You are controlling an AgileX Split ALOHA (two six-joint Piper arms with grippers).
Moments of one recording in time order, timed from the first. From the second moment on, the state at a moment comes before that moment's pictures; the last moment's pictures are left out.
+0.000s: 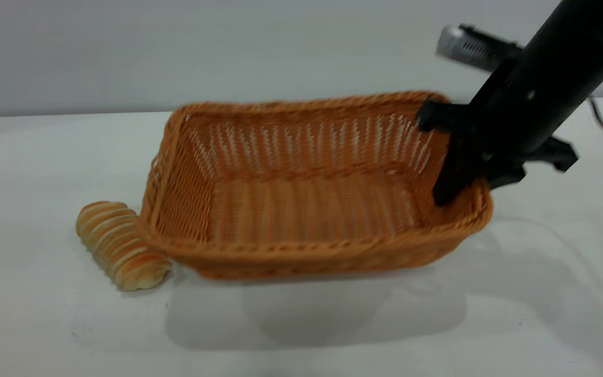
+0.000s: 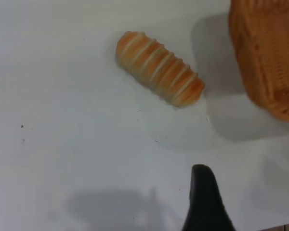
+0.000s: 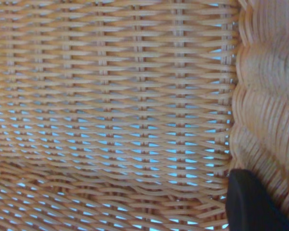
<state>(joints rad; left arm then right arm) -0.21 0.77 -0.65 -0.03 0.73 -0.09 0.28 2.00 -1.10 0.67 0.50 -0.27</state>
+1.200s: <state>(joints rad) -0.21 1.09 -0.65 -0.03 0.49 -0.28 0.29 1.69 -1.10 0.49 0.42 -0.38</state>
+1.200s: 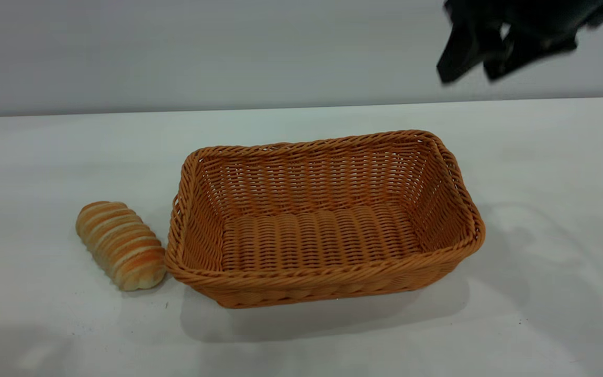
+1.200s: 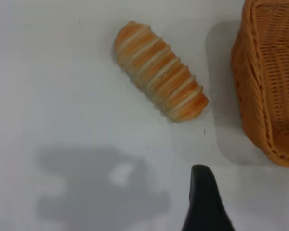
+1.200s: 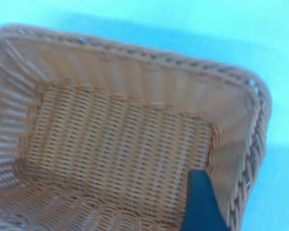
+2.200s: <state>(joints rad) -0.12 1.76 -0.67 -0.03 -0.07 -0.62 0.38 1.51 -1.10 0.51 0.51 -0.46</state>
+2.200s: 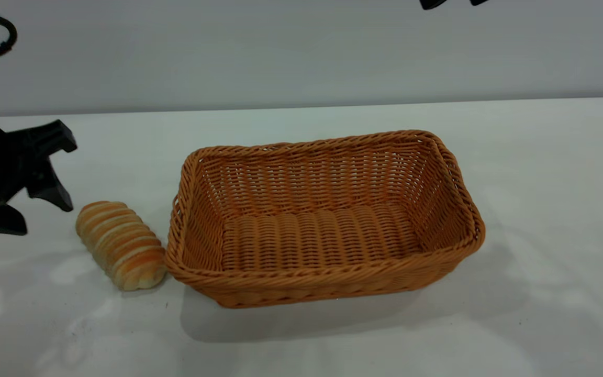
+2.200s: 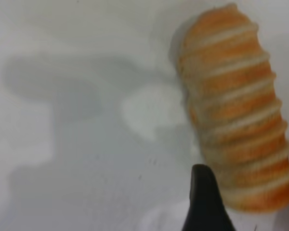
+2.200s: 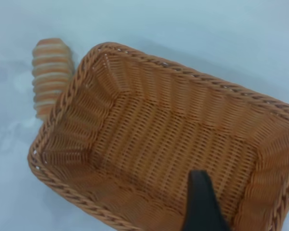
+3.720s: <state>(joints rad) -0.12 2.21 -1.14 -0.35 0.23 -0.52 0.38 1.51 -1.10 0.54 0.51 -0.49</state>
